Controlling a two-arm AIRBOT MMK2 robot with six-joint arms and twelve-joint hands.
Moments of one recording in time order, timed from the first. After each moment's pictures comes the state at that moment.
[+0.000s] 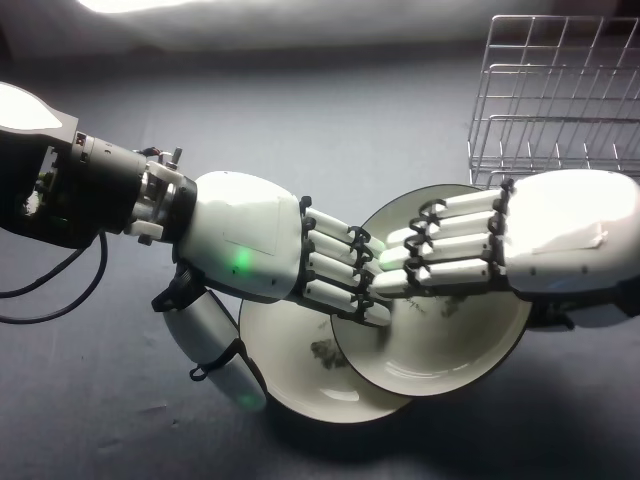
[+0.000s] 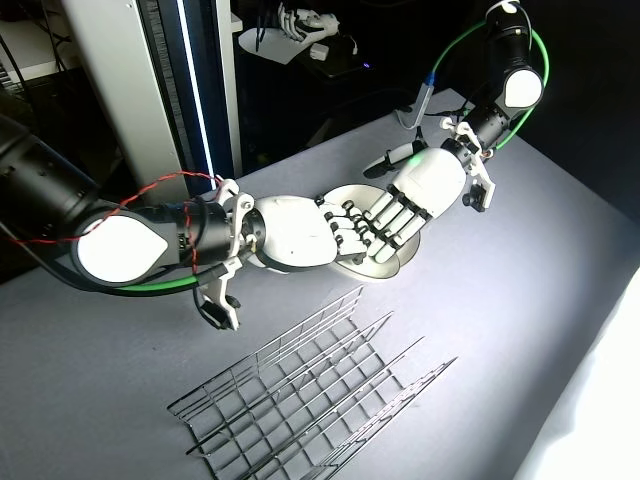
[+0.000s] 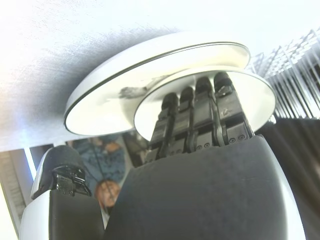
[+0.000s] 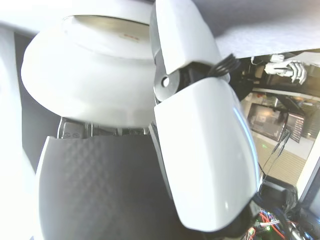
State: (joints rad) left arm 0.40 -1.31 1.60 1.72 -0.94 -0.14; right arm -0.60 -1.07 1.24 -0.97 0.75 -0.27
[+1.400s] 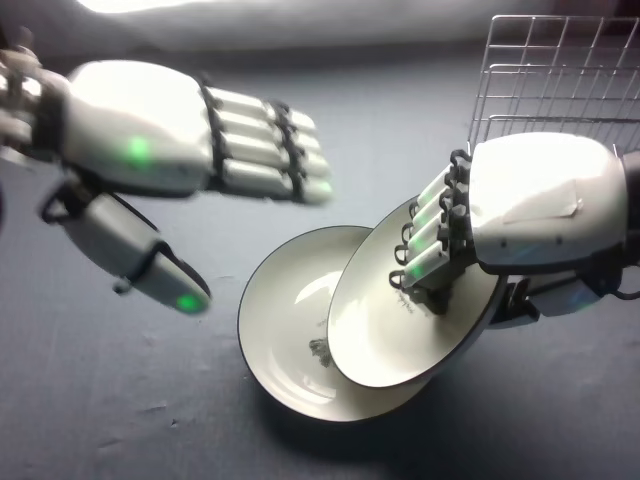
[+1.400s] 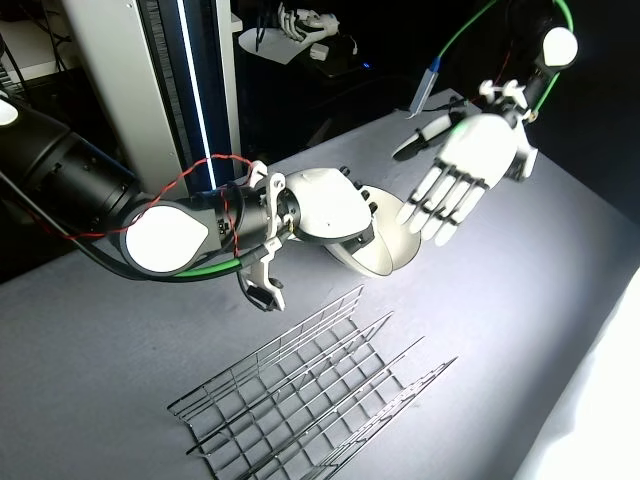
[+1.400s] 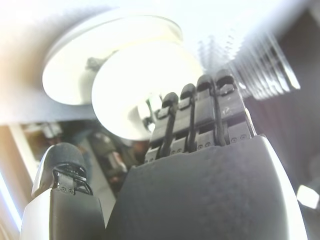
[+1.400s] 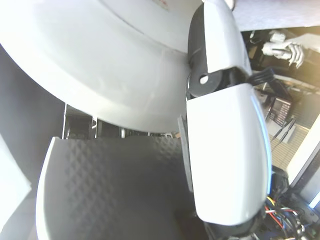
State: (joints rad) left arm 0.30 -1.07 1.52 1.61 -0.95 -0.17; right arm -0.50 -1.09 1.23 -0.95 0.78 -0.27
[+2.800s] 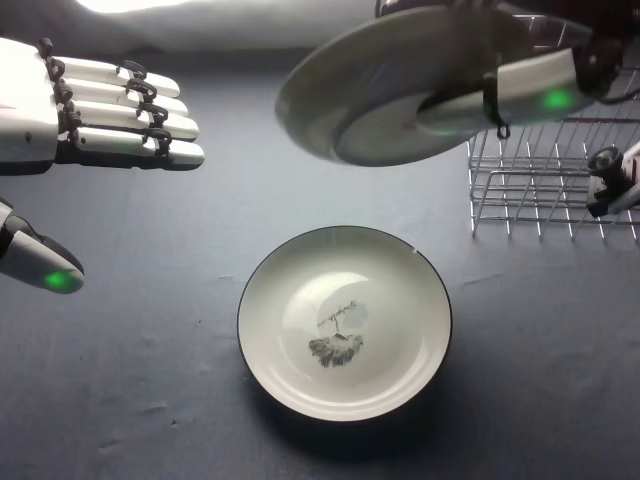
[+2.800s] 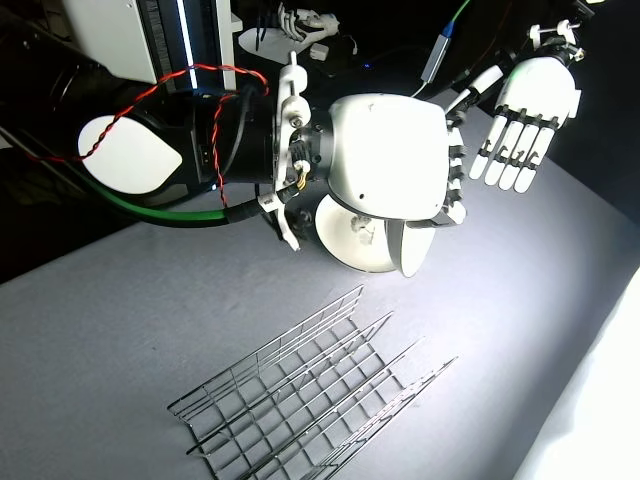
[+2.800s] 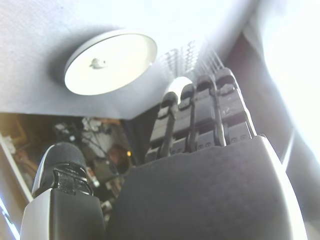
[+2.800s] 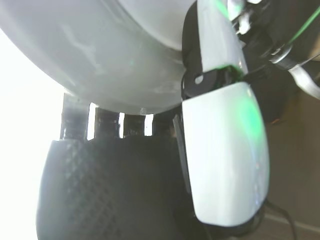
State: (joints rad) left arm 0.33 -0.88 1.50 1.52 -0.99 -0.16; right arm -0.24 -0.96 1.03 -0.22 0.48 -0.25
